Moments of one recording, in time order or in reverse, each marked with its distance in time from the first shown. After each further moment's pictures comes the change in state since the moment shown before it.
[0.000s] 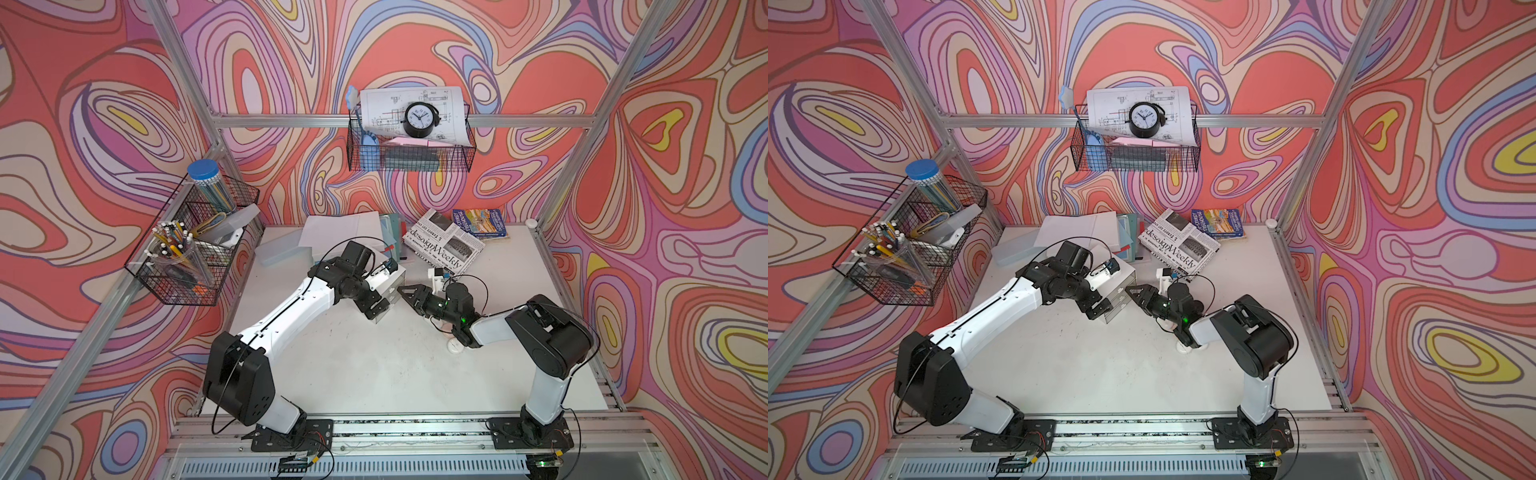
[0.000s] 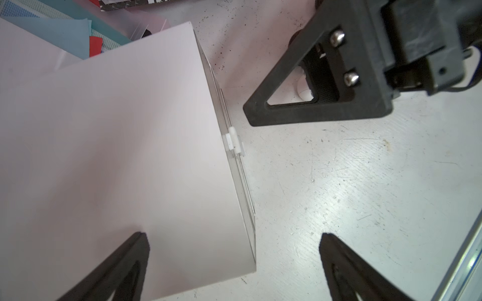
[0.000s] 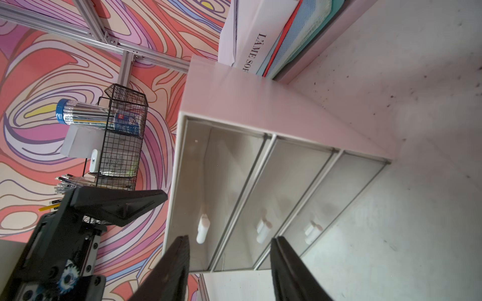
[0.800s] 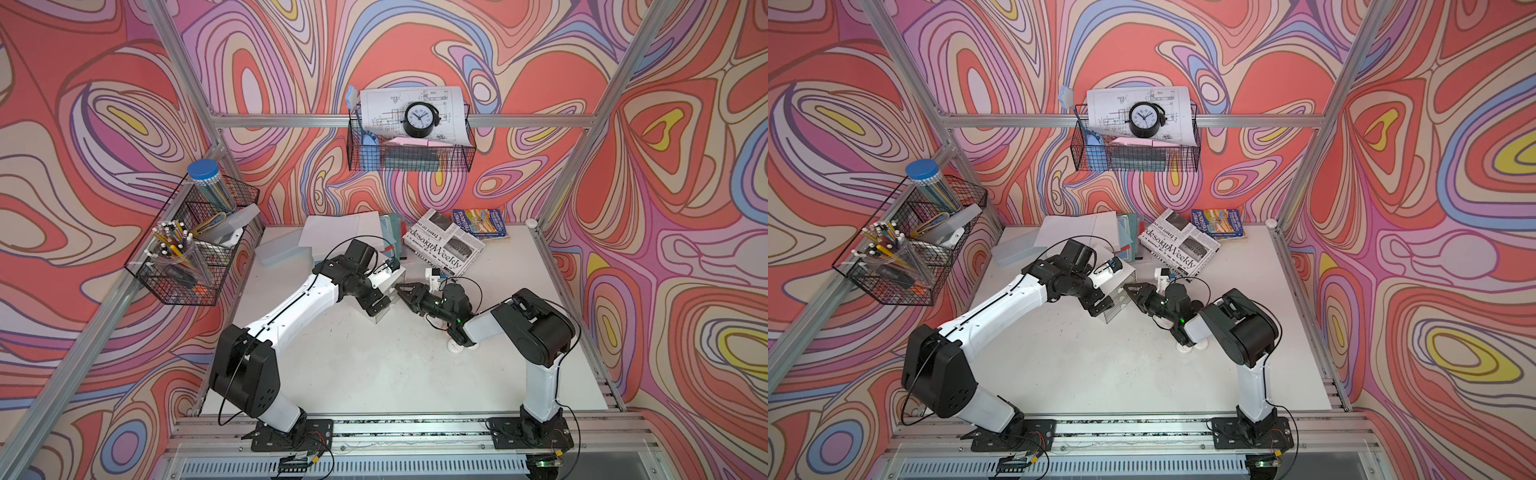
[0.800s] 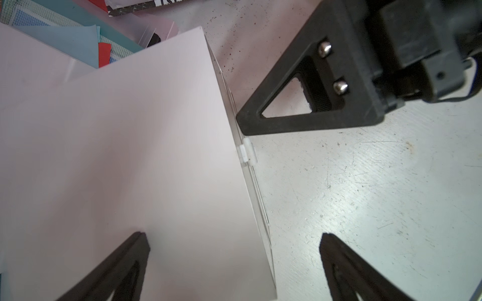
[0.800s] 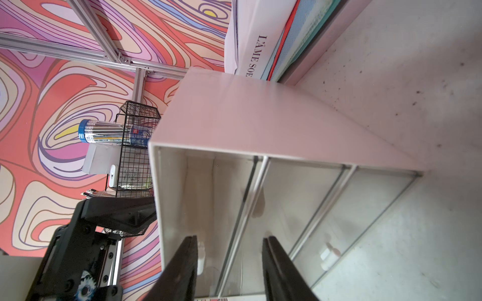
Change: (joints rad) left arm 0.000 0.046 0.024 0.025 -0.034 0.024; right arm 0.006 0.116 0.044 0.134 -0.005 0.121
